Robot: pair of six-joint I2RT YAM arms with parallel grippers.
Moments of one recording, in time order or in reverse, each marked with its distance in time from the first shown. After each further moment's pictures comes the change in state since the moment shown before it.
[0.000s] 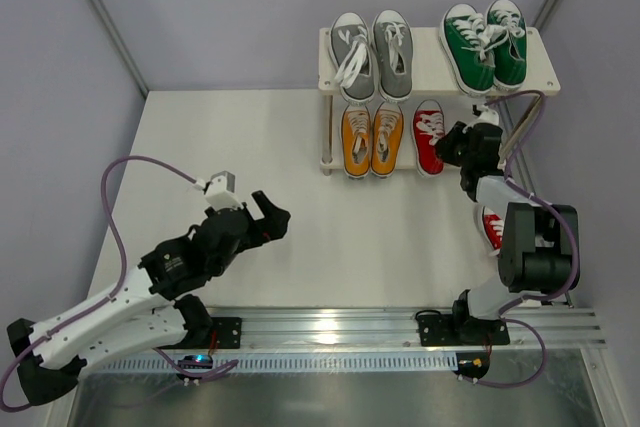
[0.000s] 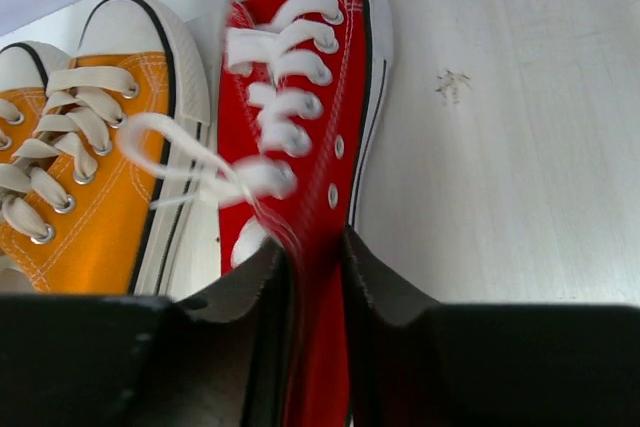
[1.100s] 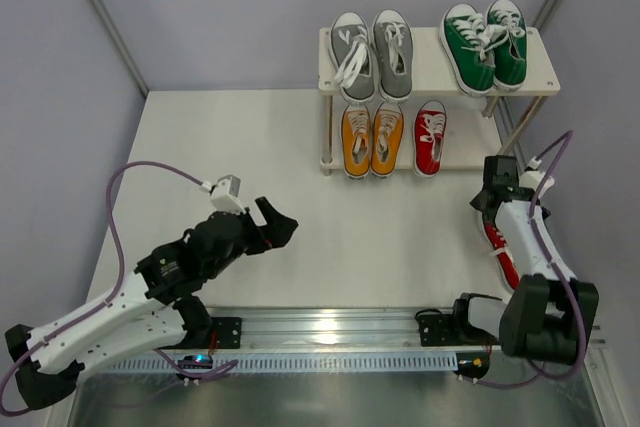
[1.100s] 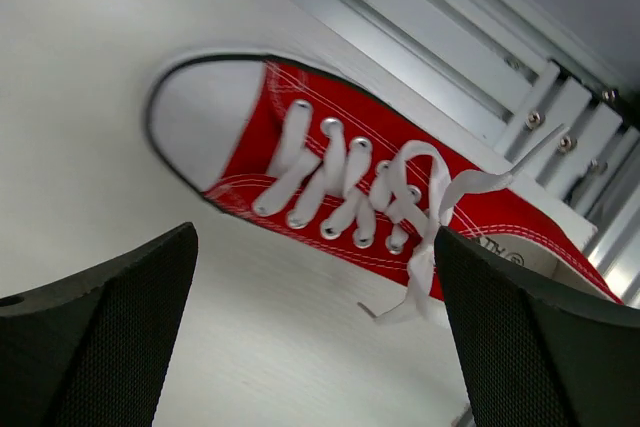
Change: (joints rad) left arm 0.006 -0.065 -0.035 0.045 0.142 0.000; right arm -0.031 -0.468 -0.047 -0.985 0.756 0.296
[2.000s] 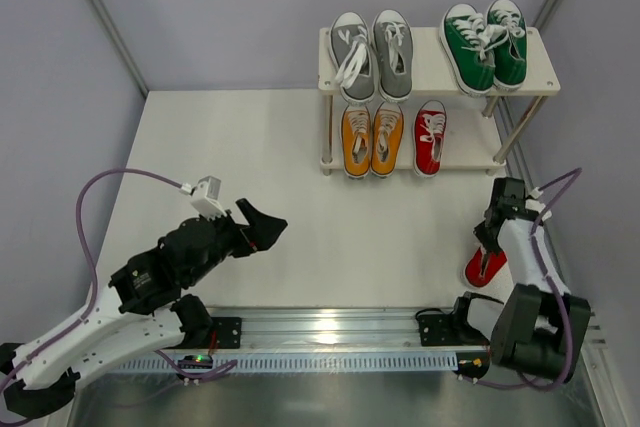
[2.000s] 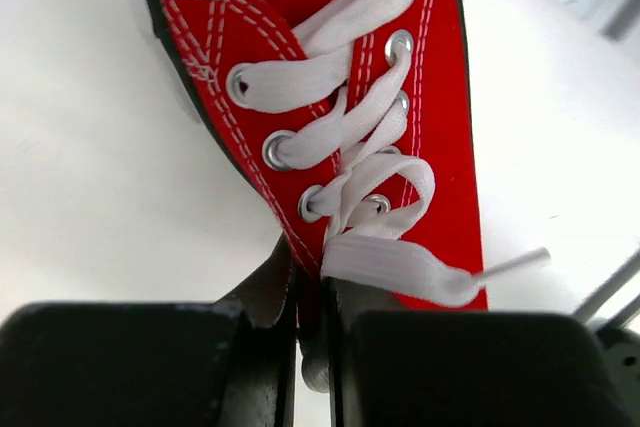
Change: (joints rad) left arm 0.000 -0.103 0.046 -0.069 0.045 -0.002; right arm -0.179 0.083 -0.156 -0.005 -0.259 0.092
